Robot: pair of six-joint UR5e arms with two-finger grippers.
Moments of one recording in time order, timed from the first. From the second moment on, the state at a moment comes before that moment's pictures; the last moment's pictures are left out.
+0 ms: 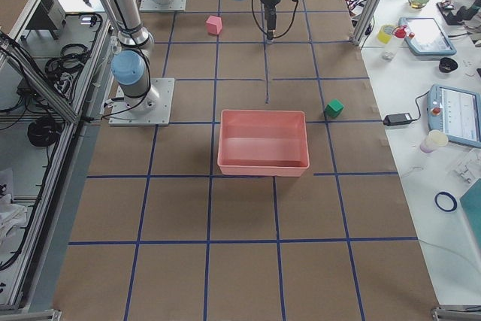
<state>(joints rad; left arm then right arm) -1.58 -1.53 -1.58 -1.36 1.55 0.12 1.56 -1.50 1.59 -1.71 -1.56 -0.05</state>
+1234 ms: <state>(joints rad) -1.55 -1.59 -1.56 -1.45 1.56 0.10 1.56 -1.50 1.59 -1.71 -1.57 -0.05</state>
